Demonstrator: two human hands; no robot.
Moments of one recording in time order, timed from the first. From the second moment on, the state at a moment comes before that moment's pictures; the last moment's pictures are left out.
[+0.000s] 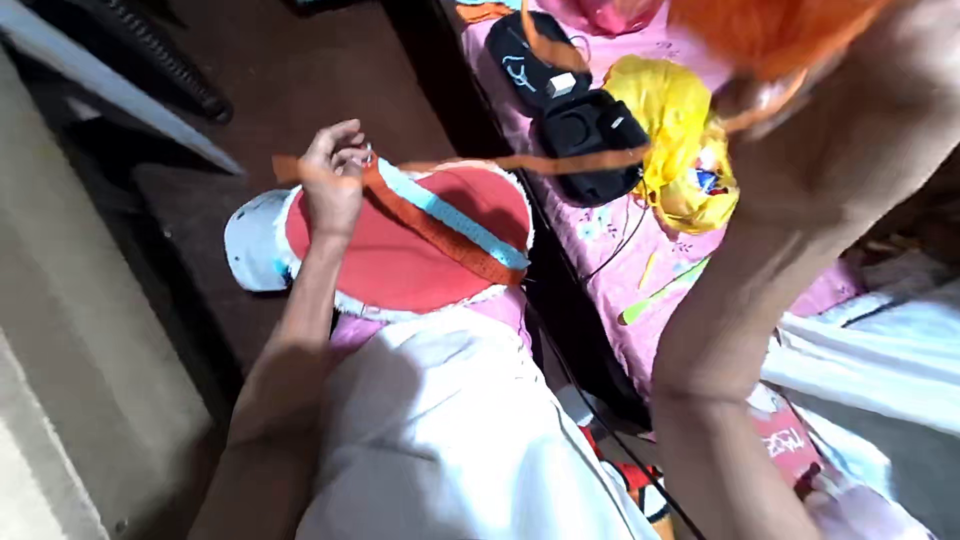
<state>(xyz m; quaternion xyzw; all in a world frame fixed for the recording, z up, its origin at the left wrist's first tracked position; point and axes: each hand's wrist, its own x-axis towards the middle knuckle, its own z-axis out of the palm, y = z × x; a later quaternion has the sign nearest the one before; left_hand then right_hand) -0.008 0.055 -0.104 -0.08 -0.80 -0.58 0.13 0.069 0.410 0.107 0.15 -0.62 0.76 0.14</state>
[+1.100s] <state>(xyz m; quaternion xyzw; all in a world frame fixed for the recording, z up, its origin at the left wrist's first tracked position) 0.069 0.085 0.002 -0.06 -0.48 -0.87 -0.14 0.159 0.318 -0.044 0.21 -0.55 0.81 0.05</state>
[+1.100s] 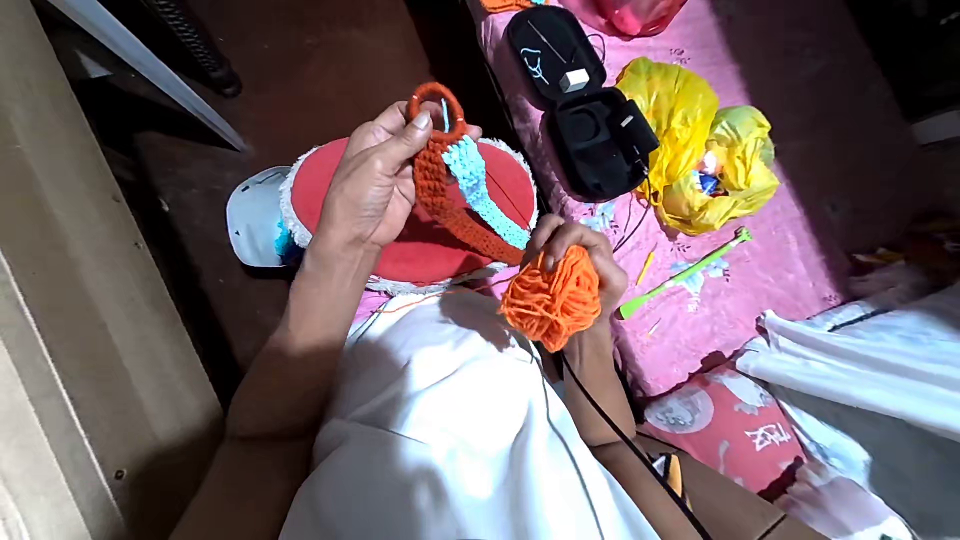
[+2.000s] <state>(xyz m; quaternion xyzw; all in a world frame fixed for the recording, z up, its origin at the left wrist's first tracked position) 0.135 0.057 0.027 -0.21 -0.74 -0.60 -0.21 0.125 0.304 0.041 0.29 -0.88 0.35 -0.17</state>
